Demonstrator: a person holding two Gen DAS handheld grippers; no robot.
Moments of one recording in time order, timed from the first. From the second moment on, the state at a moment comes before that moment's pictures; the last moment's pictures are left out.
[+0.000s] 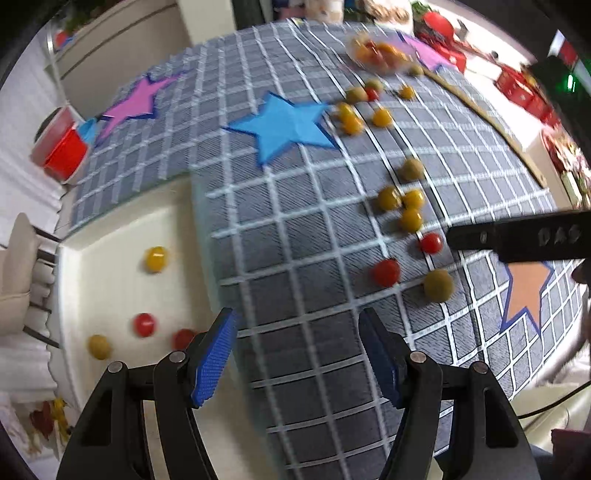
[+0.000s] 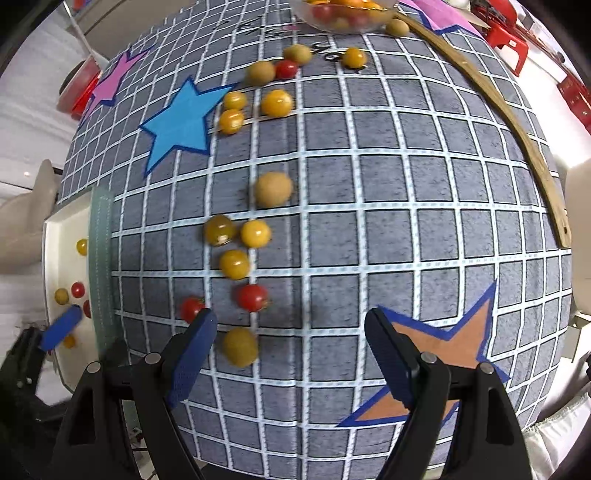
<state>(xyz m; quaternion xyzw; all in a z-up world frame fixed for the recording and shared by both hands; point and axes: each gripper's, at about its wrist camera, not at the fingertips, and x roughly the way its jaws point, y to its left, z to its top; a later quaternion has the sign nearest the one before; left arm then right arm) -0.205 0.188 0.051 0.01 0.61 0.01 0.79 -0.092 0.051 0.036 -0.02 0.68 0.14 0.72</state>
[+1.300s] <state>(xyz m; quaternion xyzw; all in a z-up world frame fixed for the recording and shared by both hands) -0.163 0.126 0.017 -0.02 0.62 0.00 0.78 -0.025 0.090 0.014 -0.03 0.65 0.19 0.74</state>
